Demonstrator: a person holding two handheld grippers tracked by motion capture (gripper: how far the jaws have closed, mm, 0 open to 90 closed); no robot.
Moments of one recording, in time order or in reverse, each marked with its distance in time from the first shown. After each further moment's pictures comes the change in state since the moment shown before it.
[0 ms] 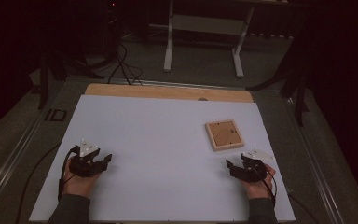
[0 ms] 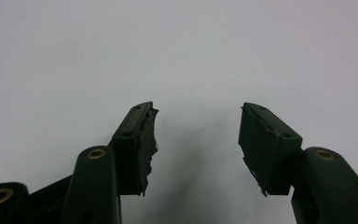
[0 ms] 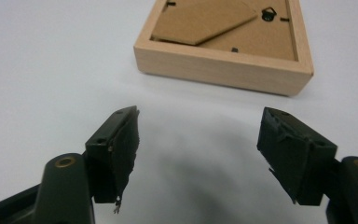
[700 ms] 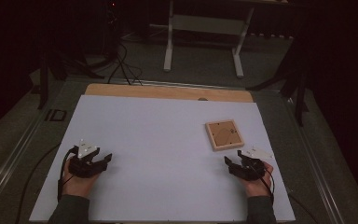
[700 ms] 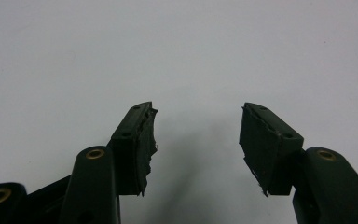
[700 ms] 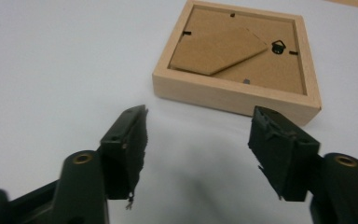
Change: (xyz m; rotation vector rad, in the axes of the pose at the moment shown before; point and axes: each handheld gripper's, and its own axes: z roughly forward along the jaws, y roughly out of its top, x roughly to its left) left arm -0.001 0.001 -0.004 -0.025 -0.007 0.003; right arm 0.006 0.010 -0.002 -0.057 0.023 -0.037
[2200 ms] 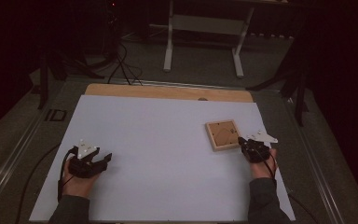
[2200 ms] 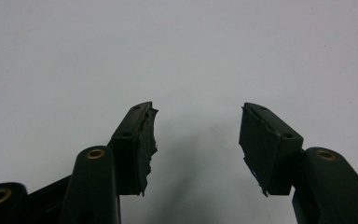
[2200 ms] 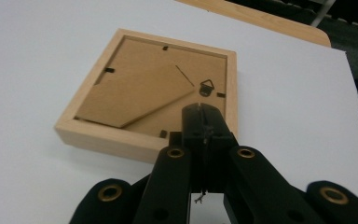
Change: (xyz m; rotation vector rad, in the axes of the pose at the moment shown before) left arm -0.001 0.000 -0.001 -0.013 0.007 -0.006; right arm -0.043 0.029 0.025 -0.012 -0.118 -0.028
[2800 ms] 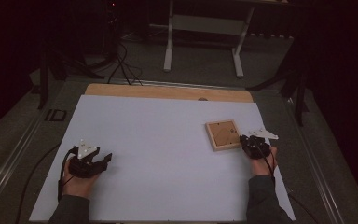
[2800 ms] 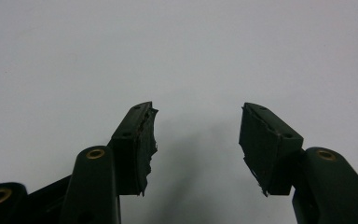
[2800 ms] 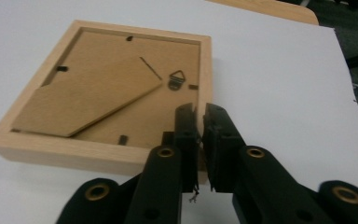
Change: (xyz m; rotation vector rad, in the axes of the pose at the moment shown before) left arm 0.000 0.000 0.001 -0.002 -0.001 0.001; right arm -0.016 -0.005 0.020 0.027 -0.041 0.079
